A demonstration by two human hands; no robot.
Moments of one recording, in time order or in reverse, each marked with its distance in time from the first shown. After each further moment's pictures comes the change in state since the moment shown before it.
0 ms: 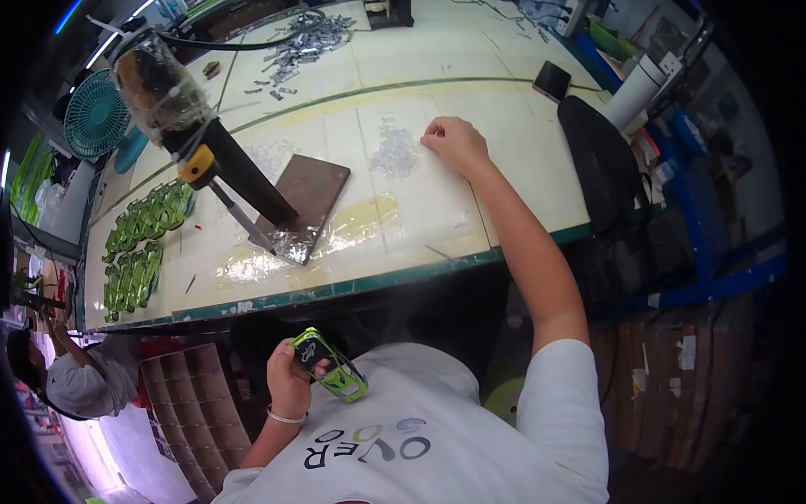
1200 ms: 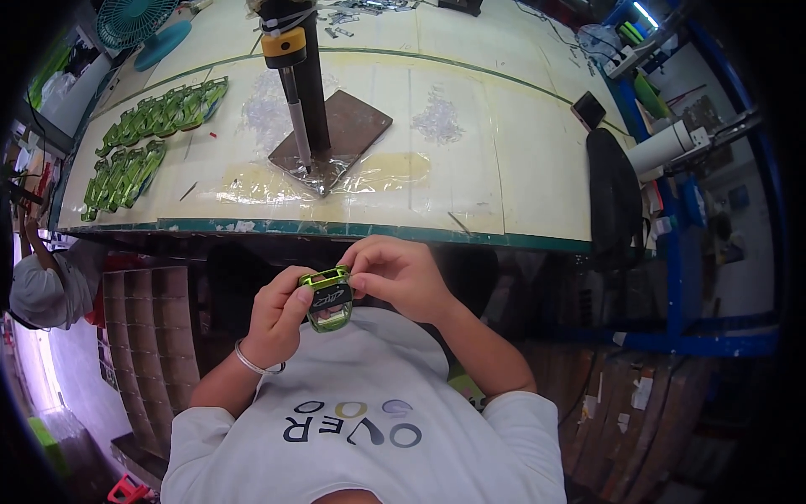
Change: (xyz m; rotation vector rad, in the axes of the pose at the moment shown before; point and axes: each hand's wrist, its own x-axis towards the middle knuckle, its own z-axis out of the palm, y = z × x) left_hand -0.014 0.045 0.029 0.534 -0.299 0.431; right_hand -0.205 -0.077 0.036 1.134 -0.771 -0.144
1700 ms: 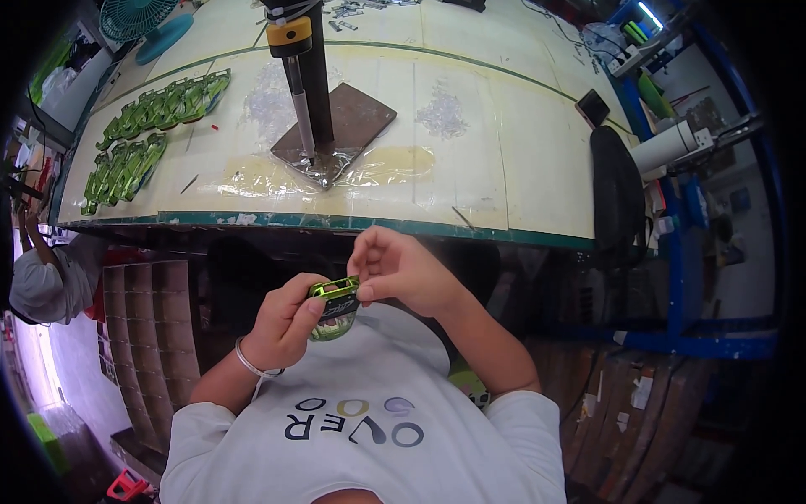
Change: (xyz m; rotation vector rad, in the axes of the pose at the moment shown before) left_hand -0.007 0.003 -0.001 0.133 -0.104 0.039; right_hand 0.002 0.003 -0.007 0.366 -0.089 0.254
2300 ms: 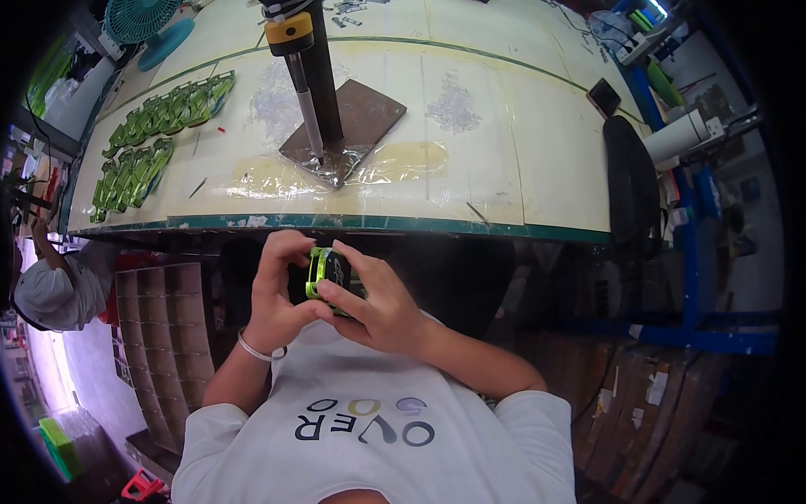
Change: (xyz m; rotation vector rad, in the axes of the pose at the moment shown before) left_hand 0.015 -0.028 -0.018 0.126 0.202 0.191; right_hand 0.009 0.052 0.020 -1.396 0.148 -0.930
